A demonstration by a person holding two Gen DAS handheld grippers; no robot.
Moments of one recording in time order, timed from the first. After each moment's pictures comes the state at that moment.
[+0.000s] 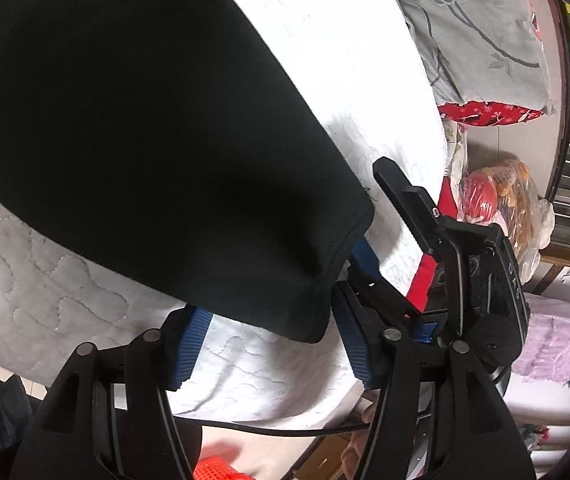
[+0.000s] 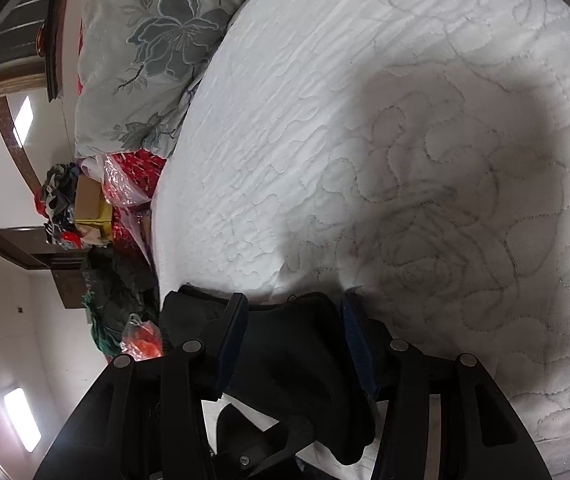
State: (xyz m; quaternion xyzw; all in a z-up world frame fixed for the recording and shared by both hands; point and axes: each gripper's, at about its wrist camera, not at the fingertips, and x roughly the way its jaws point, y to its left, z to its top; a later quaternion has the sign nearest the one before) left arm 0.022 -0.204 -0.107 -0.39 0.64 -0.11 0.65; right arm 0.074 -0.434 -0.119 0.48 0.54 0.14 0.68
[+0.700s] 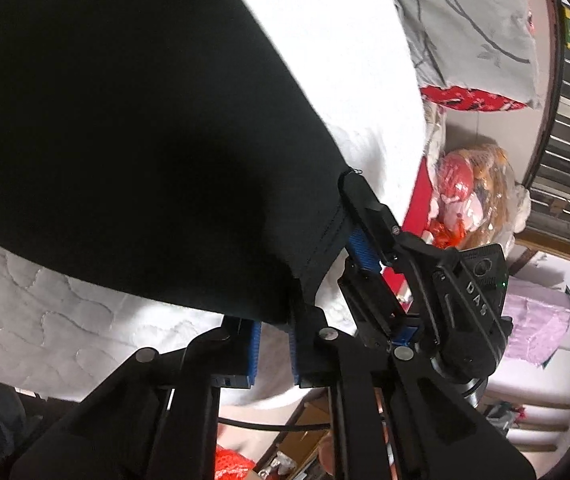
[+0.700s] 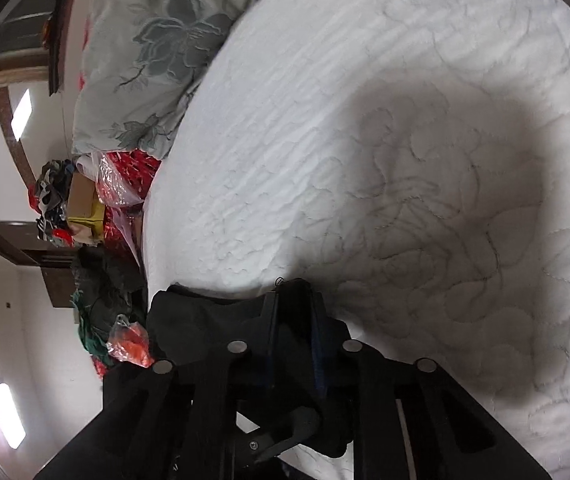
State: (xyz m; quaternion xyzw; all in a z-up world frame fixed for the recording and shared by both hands) left arm 0.034 -0.203 -0.111 -0.42 0.66 -0.18 0.60; right arm 0.063 -0.427 -0.103 0.44 0.52 0.12 0.72
